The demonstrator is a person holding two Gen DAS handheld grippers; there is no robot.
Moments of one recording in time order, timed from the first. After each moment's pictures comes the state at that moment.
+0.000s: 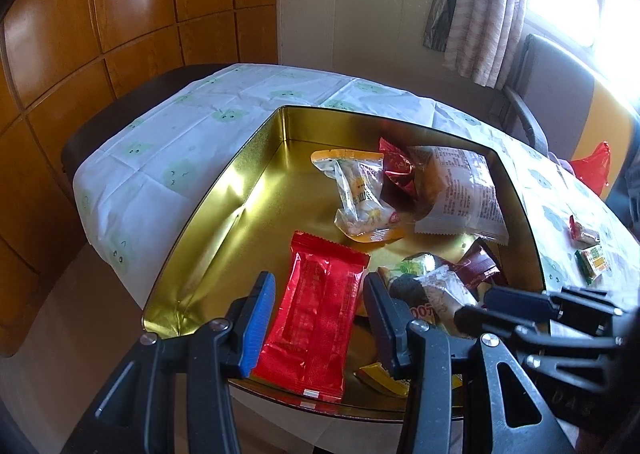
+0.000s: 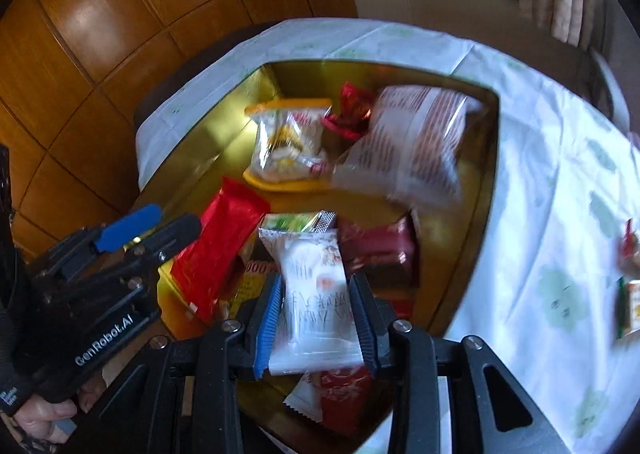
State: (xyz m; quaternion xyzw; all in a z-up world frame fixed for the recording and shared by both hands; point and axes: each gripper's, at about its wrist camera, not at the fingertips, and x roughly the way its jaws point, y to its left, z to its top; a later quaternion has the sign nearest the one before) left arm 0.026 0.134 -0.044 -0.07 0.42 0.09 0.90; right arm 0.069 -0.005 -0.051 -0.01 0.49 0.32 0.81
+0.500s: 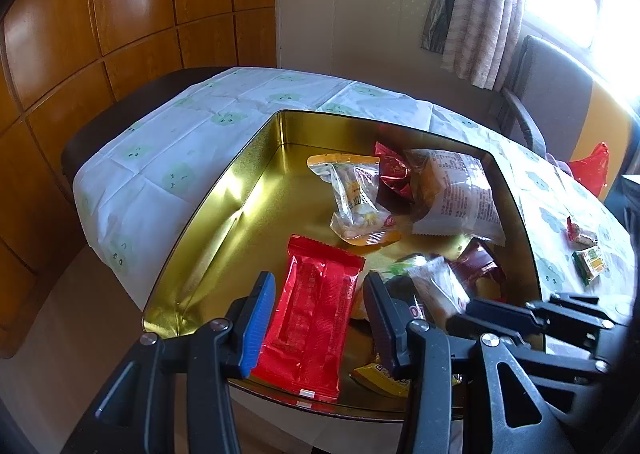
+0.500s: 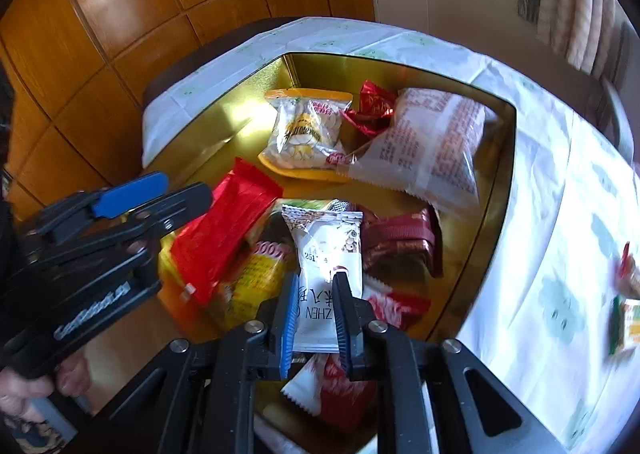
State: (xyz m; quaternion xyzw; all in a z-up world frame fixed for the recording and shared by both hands) left arm 0.025 0.130 -0.040 -0.07 0.42 0.09 0.90; right arm 0.061 0.007 -0.056 -0.08 0.46 0.31 0.83
